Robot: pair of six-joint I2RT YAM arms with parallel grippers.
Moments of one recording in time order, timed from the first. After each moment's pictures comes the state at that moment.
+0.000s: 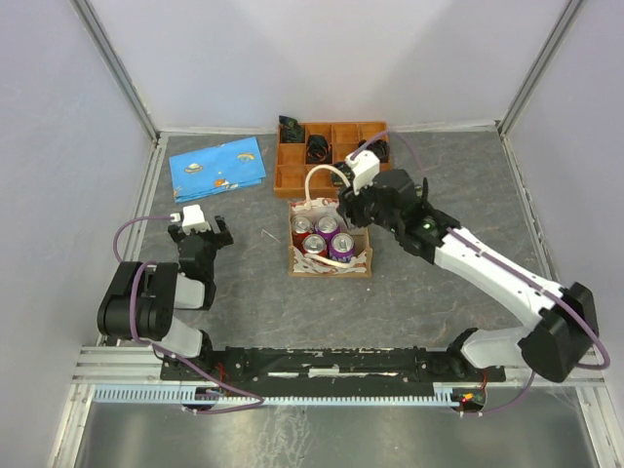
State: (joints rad) left arm -0.03 1.51 0.19 1.18 -0.23 -0.06; right arm 0.69 1.28 1.09 -0.18 0.07 0.03
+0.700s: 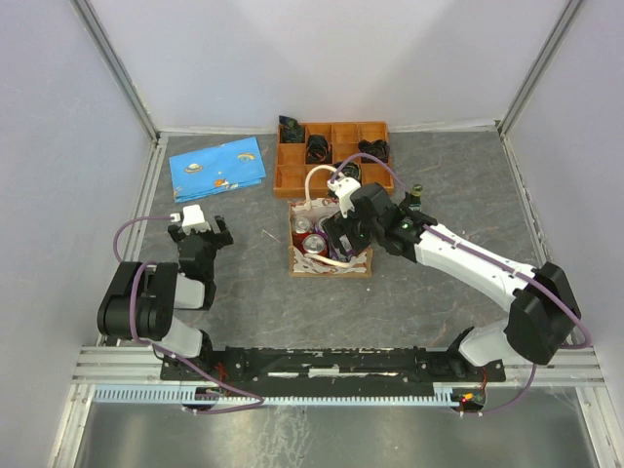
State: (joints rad) left arm -0.03 1.51 0.19 1.18 -0.23 -0.06; right arm 0.75 1.43 1.08 -0.40 0.02 0.08
